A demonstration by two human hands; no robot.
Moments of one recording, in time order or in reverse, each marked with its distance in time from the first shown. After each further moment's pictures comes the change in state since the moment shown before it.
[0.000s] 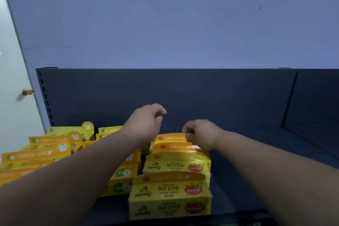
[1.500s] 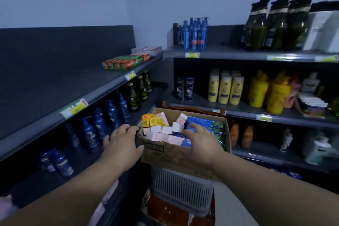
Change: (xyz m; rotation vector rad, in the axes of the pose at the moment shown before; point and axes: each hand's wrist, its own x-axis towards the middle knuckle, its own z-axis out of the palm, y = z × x) left_hand -0.285 0.560 0.433 0.132 -0.573 0.809; right_hand -0.683 0.445 -0.016 -0.059 0.328 1.171
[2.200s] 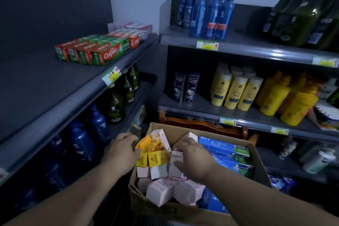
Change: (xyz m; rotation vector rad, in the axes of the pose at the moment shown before) left_hand 0.288 -0.054 0.108 -0.287 -0.208 0.054; right_hand 0.260 0.006 0.075 0.016 -0.149 0.128
